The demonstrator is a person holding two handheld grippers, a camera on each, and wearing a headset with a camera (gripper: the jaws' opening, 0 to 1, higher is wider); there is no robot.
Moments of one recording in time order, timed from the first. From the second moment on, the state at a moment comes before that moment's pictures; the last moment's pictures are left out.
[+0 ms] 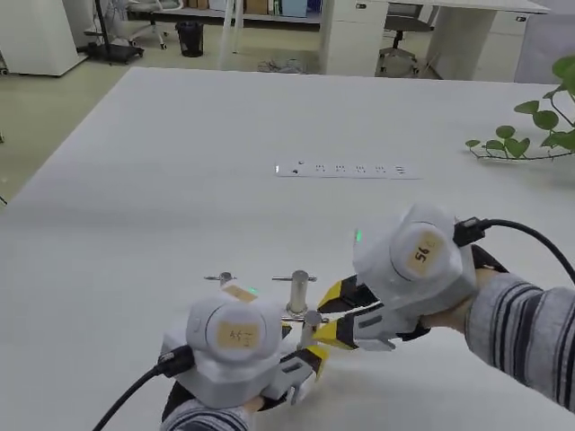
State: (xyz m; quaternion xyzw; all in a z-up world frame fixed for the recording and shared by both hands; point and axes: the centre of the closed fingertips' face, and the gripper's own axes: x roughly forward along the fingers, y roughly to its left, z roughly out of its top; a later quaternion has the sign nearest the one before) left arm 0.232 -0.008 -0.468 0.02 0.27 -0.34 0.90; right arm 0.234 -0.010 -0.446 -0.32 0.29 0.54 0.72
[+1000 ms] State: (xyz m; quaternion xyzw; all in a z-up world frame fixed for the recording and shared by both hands) left arm 0.224 0.036 -0.437 0.00 0.26 -0.31 0.91; right arm 0.241 -0.008 -0.459 -0.24 0.33 0.54 0.74
